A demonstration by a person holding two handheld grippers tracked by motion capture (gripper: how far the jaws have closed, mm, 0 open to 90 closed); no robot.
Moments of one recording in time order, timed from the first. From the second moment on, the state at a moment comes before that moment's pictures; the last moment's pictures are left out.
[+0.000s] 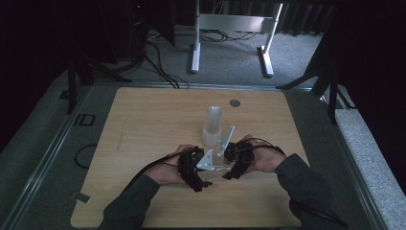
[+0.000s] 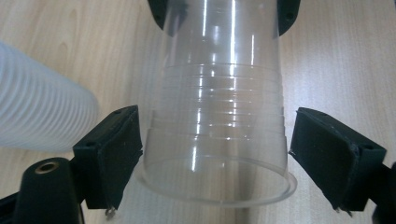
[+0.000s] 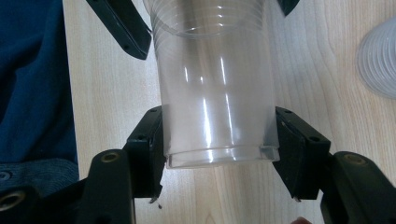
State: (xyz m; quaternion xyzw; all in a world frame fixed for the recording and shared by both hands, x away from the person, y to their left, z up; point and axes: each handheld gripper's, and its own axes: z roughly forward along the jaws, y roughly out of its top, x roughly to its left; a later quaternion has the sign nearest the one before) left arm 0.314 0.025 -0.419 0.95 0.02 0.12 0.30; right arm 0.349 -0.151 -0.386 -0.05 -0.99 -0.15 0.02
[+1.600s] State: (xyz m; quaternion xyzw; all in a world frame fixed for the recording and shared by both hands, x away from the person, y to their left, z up) left arm 0.326 0.059 -0.398 0.88 0.11 0.15 0.43; right arm 0.354 -0.191 -0.390 -0.11 -0.96 -0.24 0.01
